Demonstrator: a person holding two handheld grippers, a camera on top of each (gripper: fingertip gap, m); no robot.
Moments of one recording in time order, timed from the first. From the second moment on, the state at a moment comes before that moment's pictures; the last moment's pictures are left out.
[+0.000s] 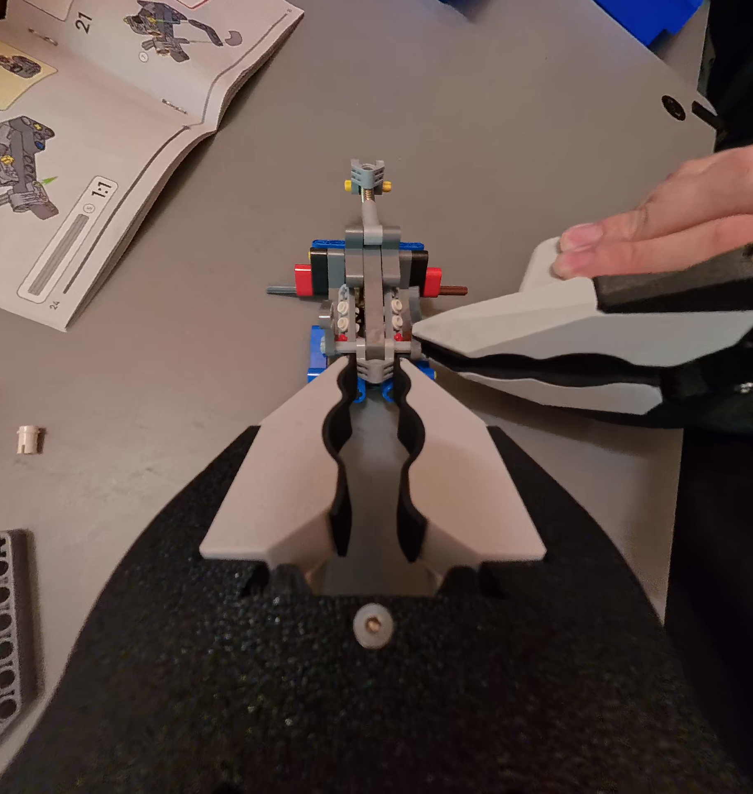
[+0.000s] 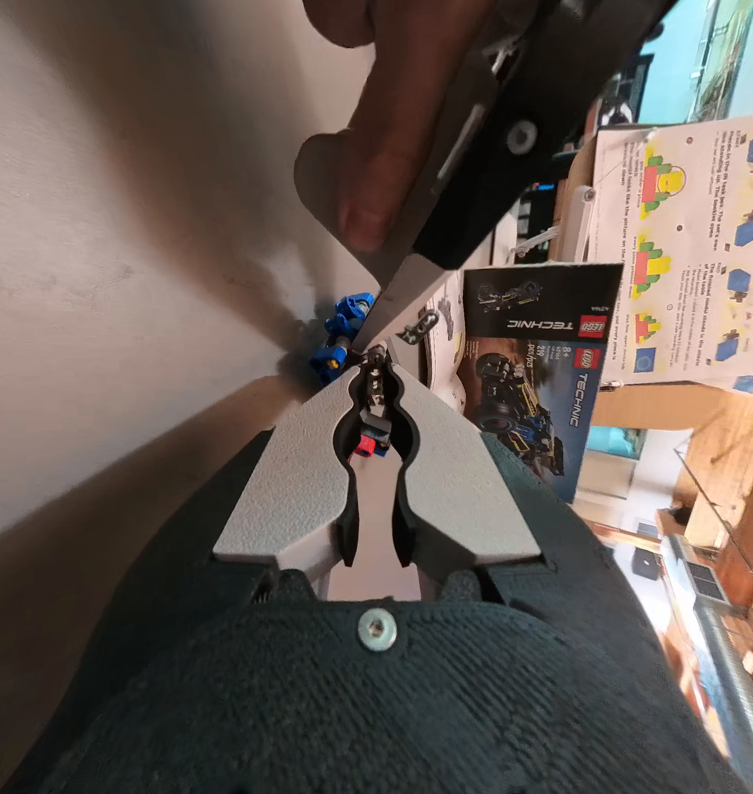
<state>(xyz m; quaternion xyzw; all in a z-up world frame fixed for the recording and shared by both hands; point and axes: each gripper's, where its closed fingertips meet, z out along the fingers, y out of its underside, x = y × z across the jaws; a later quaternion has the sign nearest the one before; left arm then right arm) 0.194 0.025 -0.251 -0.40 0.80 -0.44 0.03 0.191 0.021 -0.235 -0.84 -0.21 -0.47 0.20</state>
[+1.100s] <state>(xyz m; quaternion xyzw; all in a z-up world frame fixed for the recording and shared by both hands) 0.201 0.023 -0.249 -0.40 0.79 -0.46 0.04 0.200 0.021 -0.236 -0.81 -0.22 -0.50 0.22</state>
